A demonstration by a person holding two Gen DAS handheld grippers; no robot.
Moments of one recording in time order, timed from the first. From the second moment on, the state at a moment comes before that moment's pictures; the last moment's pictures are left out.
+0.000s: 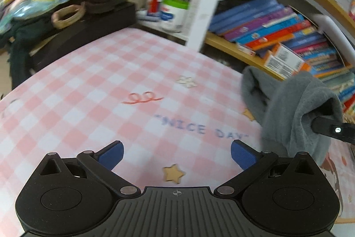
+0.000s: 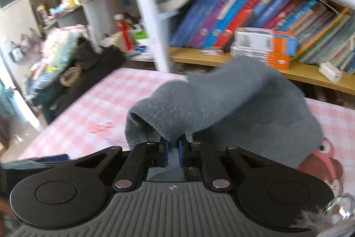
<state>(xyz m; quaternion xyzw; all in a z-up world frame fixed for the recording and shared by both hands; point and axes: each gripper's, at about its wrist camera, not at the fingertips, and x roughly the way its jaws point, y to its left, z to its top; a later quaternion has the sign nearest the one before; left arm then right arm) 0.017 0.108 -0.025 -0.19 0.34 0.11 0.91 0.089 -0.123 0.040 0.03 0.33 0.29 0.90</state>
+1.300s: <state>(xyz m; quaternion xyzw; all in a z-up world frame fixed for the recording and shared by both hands) -0.043 0.142 -0.011 -0.14 0.34 0.09 0.93 0.091 -0.015 -0.034 -0.36 0.30 0.33 0.82</state>
